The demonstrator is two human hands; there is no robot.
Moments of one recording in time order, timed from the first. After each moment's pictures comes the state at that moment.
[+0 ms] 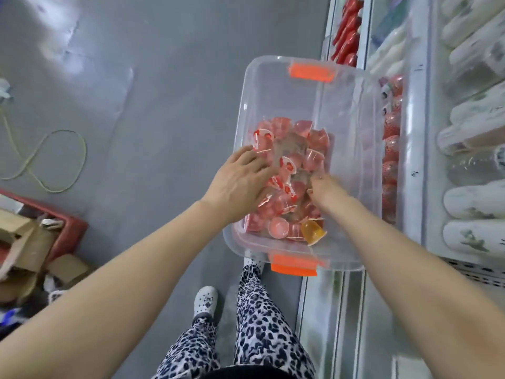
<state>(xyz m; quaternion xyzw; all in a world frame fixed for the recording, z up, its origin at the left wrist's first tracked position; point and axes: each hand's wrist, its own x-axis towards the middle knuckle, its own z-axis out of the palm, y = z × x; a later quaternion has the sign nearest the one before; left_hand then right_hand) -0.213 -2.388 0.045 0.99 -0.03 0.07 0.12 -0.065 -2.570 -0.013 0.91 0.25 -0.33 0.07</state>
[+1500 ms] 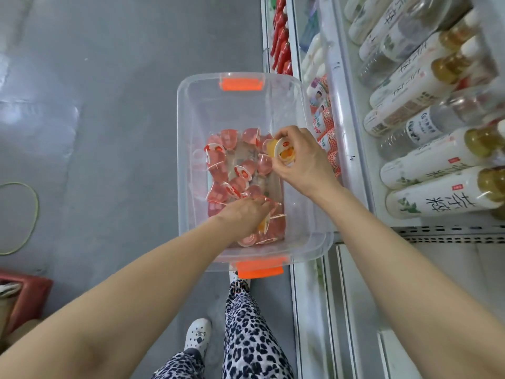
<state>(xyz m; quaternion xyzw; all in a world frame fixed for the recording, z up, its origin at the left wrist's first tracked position) -0.168 -2.472 0.005 0.95 -0.16 -0.25 0.12 -0.055 -2.595 0.081 0.92 0.29 -0.09 -0.26</state>
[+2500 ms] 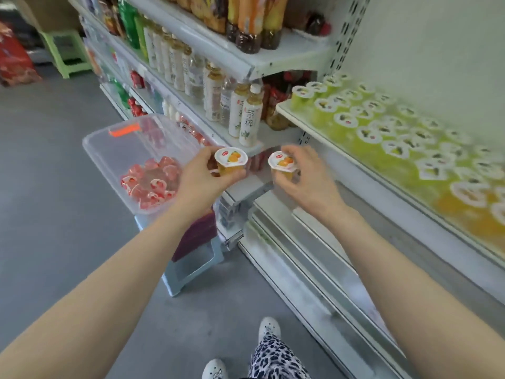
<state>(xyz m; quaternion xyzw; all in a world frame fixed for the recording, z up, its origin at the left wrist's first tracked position) -0.379 -2.561 0.218 0.80 -0.10 0.01 0.59 -0.428 -2.773 0.236 0.95 0.01 0.15 -0.28</state>
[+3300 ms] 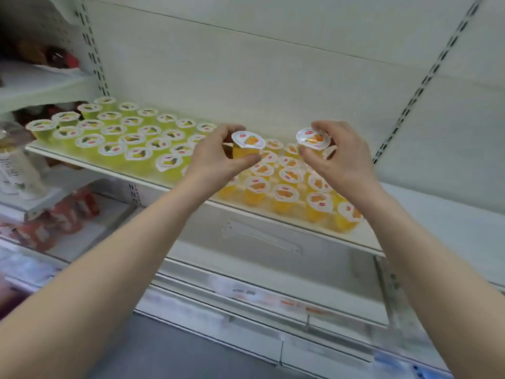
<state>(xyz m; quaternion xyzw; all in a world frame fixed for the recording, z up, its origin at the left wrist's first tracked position) -0.576 -2.952 0.332 0.70 -0.40 -0.10 0.57 -0.750 -3.105 0.361 0.88 -0.27 0.36 -0.13</state>
